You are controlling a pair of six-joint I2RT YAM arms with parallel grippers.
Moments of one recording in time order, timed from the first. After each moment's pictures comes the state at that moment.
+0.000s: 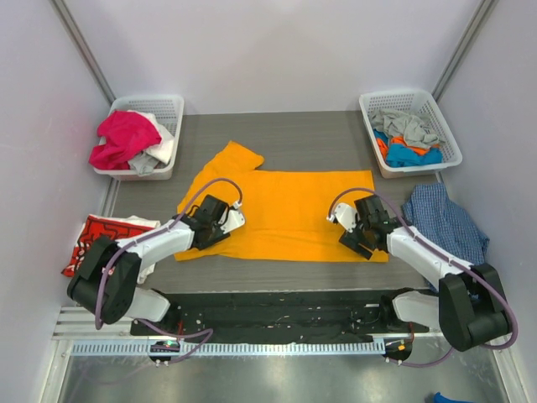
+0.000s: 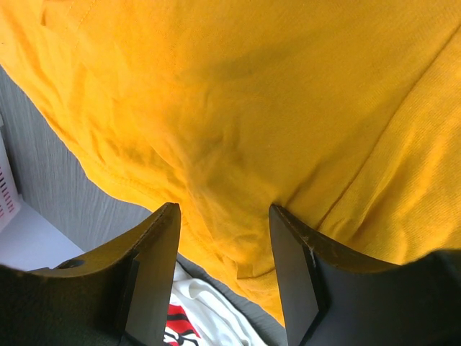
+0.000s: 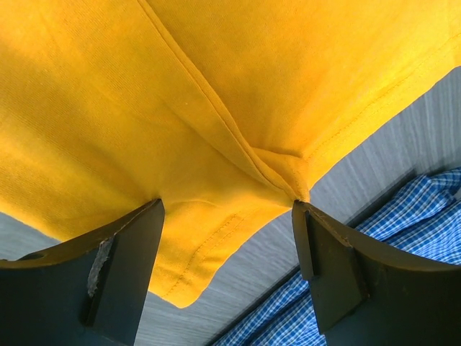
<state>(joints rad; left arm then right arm) -0.52 1.40 0.65 -0.36 -0.31 0.66 0.30 1.20 0.56 -0.47 0.15 -0.73</state>
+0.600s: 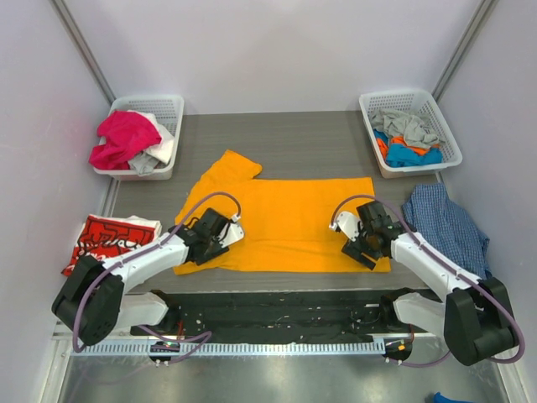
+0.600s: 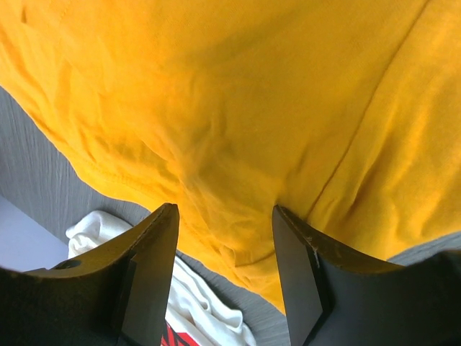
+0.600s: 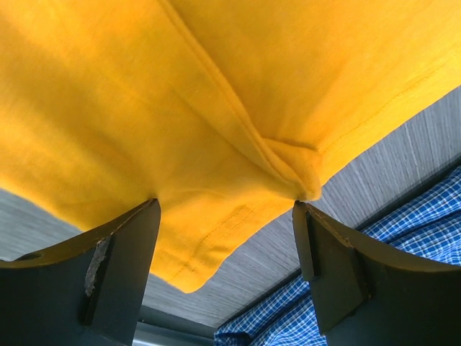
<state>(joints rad) -0.62 1.24 0.57 -0.51 -0.33 0.54 0.31 1.10 0.54 -0.63 0.12 -0.71</state>
